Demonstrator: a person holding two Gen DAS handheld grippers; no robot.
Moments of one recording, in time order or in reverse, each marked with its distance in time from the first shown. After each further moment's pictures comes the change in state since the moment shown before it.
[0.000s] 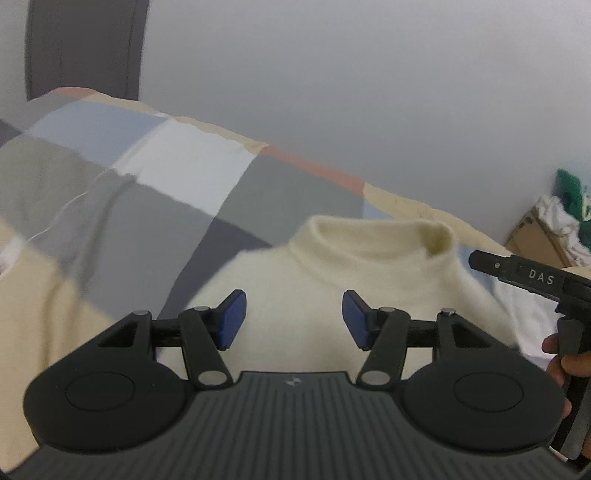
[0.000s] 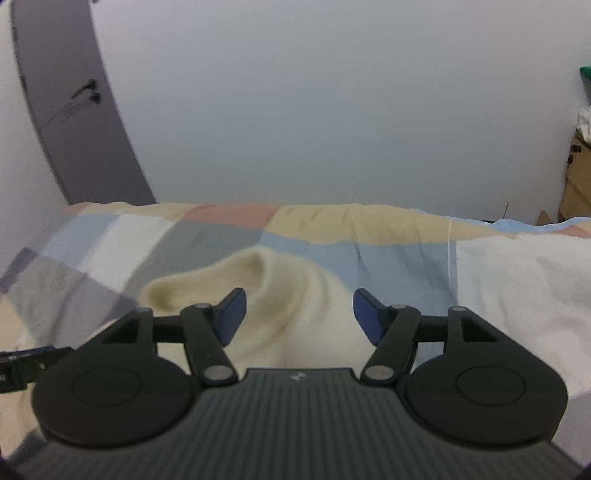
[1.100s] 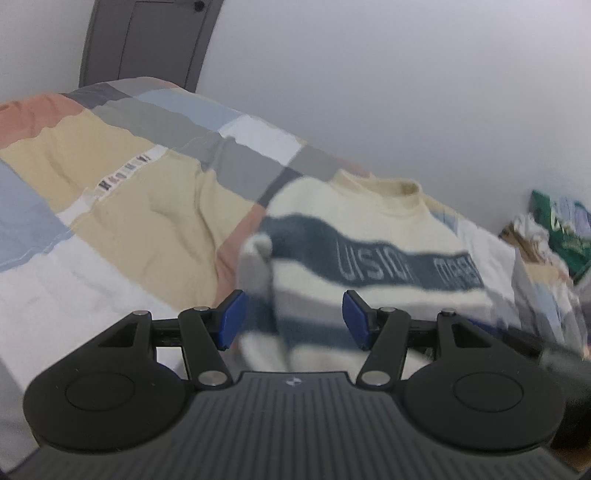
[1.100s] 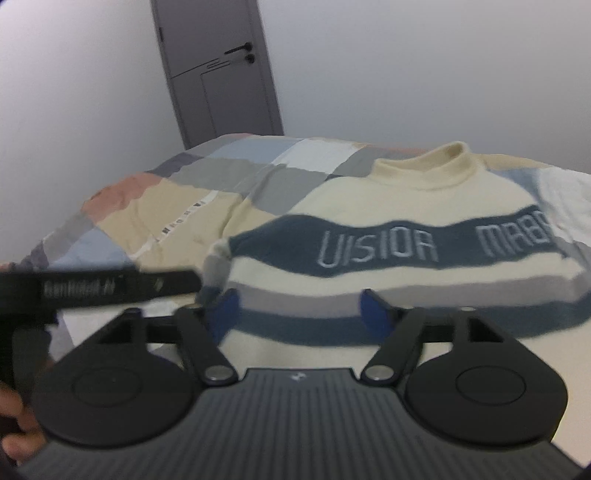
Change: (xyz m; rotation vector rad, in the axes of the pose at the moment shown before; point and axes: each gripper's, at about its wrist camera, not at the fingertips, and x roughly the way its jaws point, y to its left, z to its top) left arm -0.211 0.057 -0.169 -0.105 -0.122 0.002; right arm -0.189 0.155 -0.189 -0.212 0.003 0.255
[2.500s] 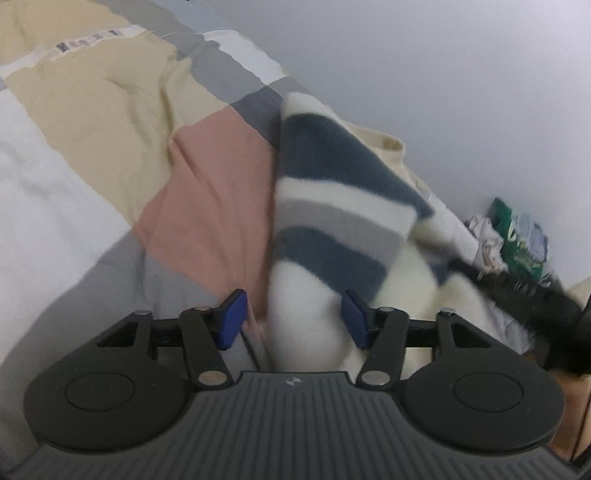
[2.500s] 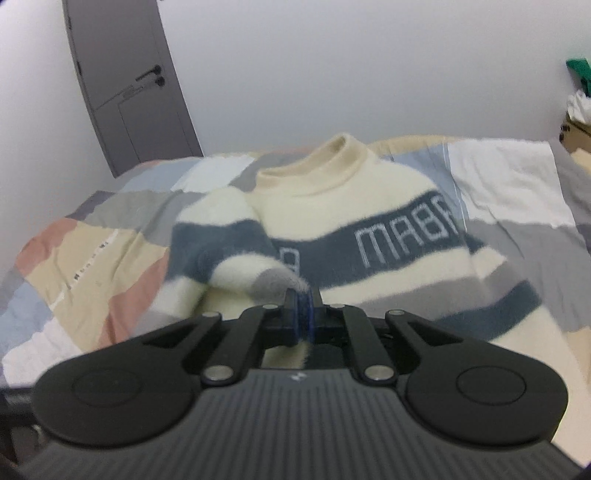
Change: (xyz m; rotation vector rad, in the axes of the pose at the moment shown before) left arm 0.067 0.017 -0.047 -0.194 0.168 -0.223; right arm -0.002 -0.105 0.011 0.169 -0.032 -0.174
